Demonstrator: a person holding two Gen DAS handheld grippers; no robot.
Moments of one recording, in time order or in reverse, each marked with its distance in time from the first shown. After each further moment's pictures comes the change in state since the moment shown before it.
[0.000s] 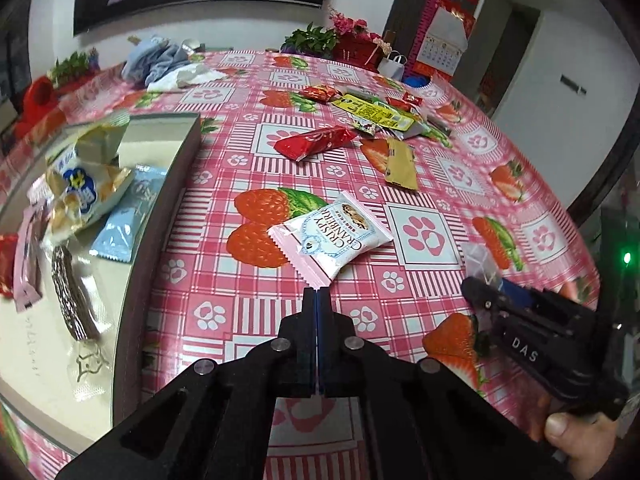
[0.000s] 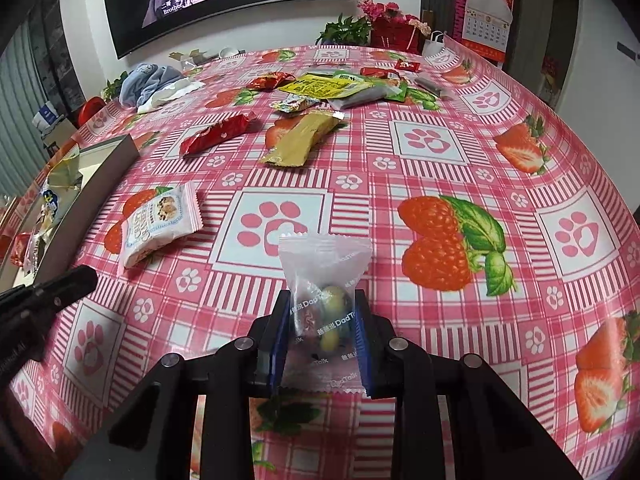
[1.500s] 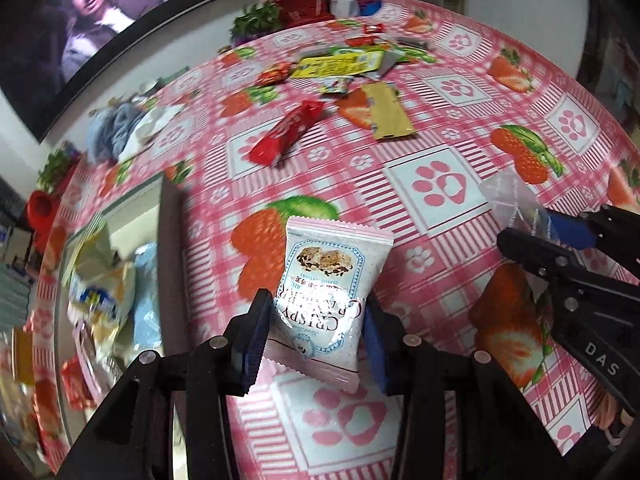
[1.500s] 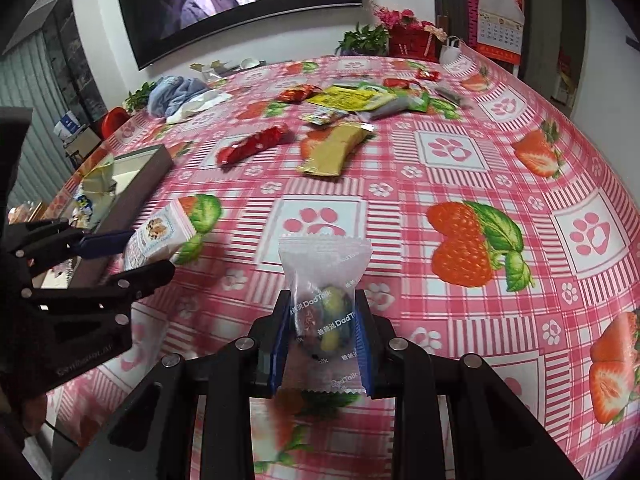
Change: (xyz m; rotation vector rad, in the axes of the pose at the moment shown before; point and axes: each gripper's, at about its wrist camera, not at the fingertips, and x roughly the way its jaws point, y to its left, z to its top) left arm 0.025 -0.042 0.022 0.419 0.157 0.239; right arm -0.019 0.016 -0.001 -0.007 -0.038 0.099
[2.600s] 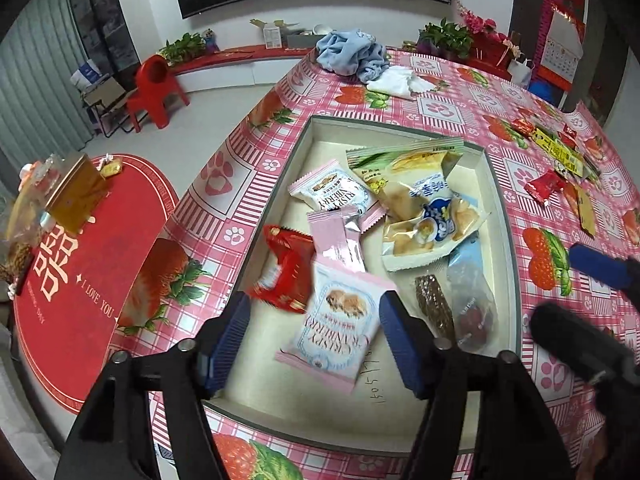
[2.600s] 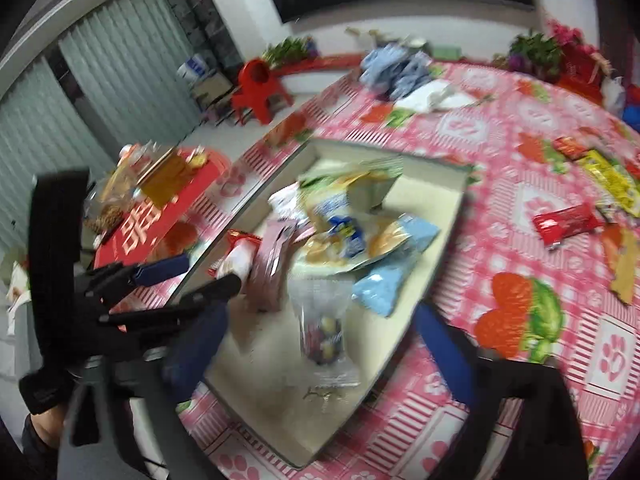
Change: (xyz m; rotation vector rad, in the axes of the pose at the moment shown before) left arm -0.047 0.220 -0.104 -0.537 0.001 0.174; right arm 0.020 0.218 0.062 -0.233 0.066 0.408
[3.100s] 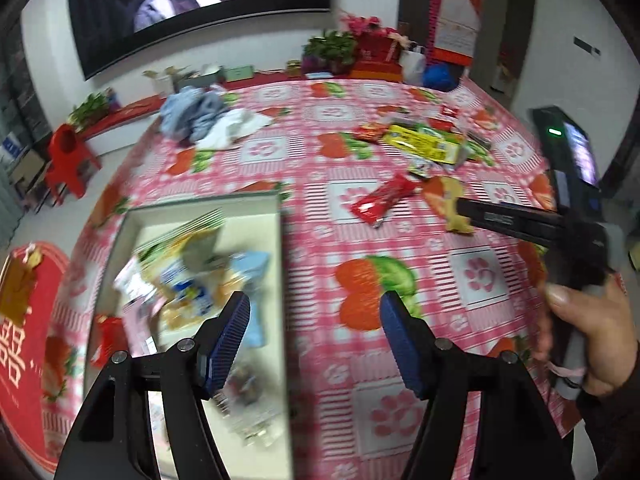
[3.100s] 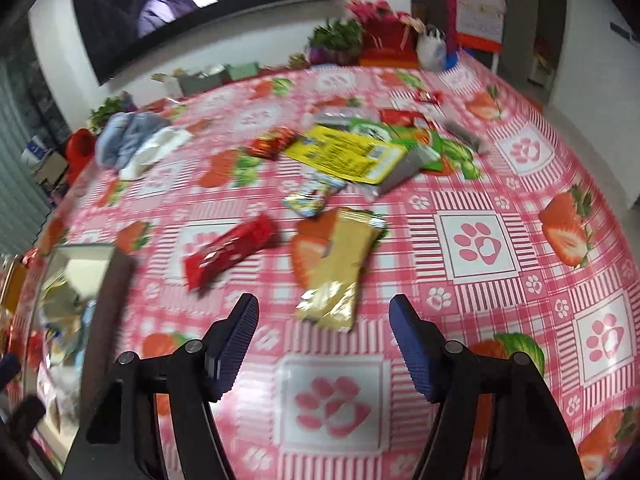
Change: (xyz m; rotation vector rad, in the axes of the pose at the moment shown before) left arm -0.035 -0.172 0.033 0.259 -0.079 -0.234; right arm -0.043 -0.228 0.004 0.369 -0.012 -0.497
